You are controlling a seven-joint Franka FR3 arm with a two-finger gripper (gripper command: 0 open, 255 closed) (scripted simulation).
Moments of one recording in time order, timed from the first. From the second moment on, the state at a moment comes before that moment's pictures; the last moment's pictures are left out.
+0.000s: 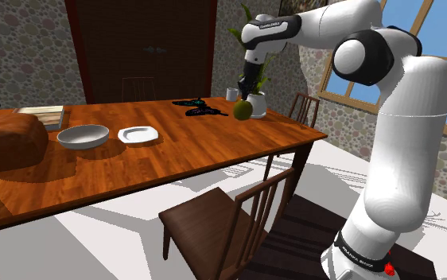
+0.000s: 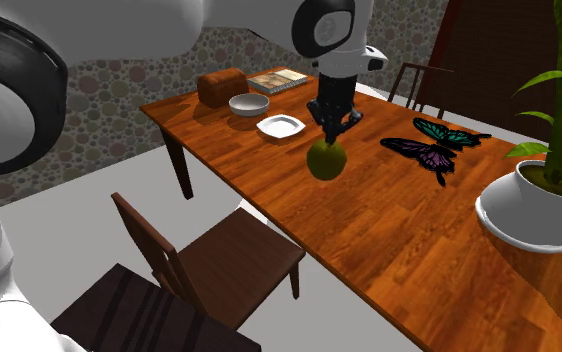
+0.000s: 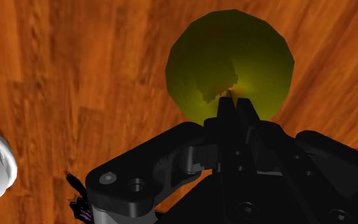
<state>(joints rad) -0.09 0.25 -0.39 -1.50 0.17 1.83 -0.34</state>
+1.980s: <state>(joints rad) 0.16 0.62 -0.24 -0.83 0.16 1.56 0.13</state>
